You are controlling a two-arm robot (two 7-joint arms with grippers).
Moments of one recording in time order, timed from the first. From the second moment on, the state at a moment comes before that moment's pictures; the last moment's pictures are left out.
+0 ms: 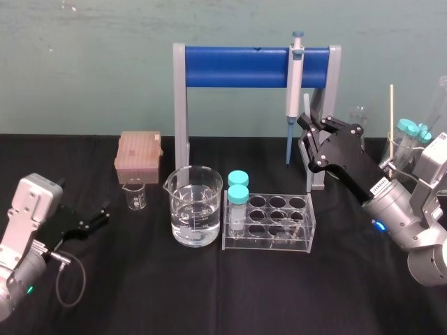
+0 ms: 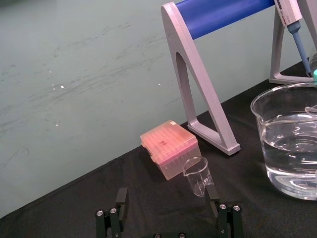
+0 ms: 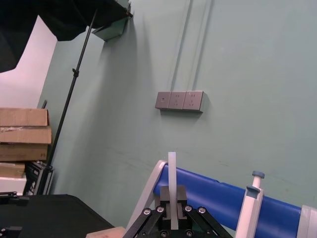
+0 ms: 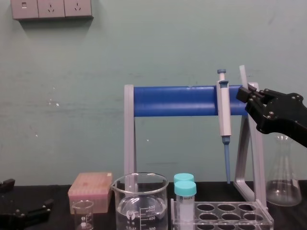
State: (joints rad) left arm -0.20 0.60 0.45 -1.41 -0.25 -0.12 0.03; right arm 0.45 0.29 -0.28 -1.08 0.42 -0.66 0.65
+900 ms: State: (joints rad) left arm -0.20 0.60 0.45 -1.41 -0.25 -0.12 0.03; right arm 0.44 0.30 -0.29 -1.06 0.48 -0.55 0.74
